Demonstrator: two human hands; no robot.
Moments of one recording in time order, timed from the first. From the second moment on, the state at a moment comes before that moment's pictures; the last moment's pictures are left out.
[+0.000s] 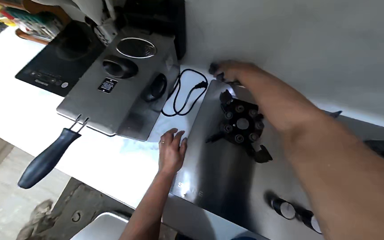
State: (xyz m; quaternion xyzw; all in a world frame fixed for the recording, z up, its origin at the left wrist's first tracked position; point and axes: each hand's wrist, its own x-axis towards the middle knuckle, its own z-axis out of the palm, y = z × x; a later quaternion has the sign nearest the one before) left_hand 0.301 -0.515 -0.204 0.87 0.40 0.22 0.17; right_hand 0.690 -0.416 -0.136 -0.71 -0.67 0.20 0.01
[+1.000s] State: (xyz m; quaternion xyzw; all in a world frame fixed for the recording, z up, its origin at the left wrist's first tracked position) left_hand 0.301 -0.510 -0.212 0.90 0.36 0.22 0.10; right_hand 0.972 -0.876 -0.165 -0.90 -0.36 0.20 0.12
